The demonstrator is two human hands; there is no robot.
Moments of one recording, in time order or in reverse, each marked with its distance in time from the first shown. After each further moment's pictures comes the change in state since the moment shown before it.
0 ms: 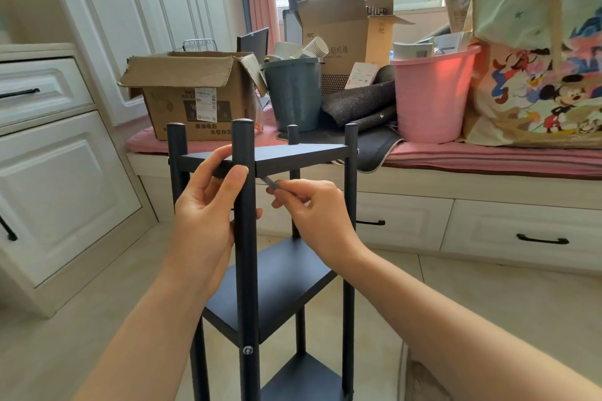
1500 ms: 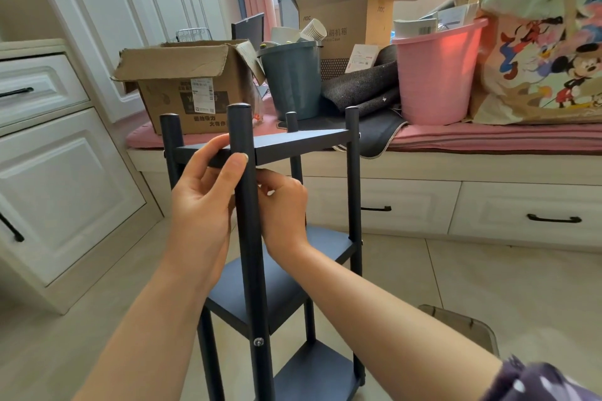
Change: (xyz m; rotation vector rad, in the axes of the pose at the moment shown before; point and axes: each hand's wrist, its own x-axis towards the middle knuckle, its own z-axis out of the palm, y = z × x) left_hand 0.004 -0.002 0.000 0.040 -0.013 0.054; right_hand 0.008 0.008 0.068 0.253 0.213 0.083
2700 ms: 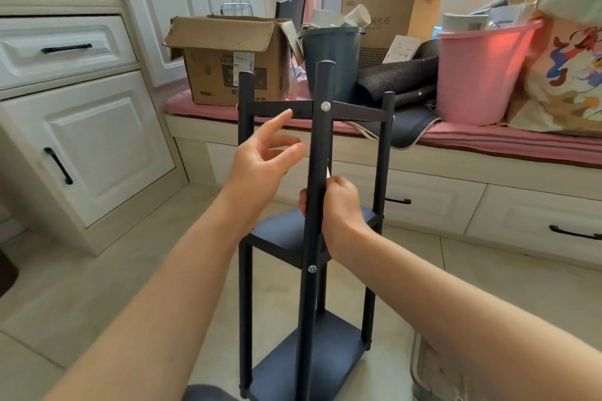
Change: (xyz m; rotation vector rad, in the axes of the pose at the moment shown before) left_hand 0.000 -0.003 -0.030 0.331 -0.146 -0.074; right_hand -0.033 -0.004 -0.018 0.205 -0.008 0.624
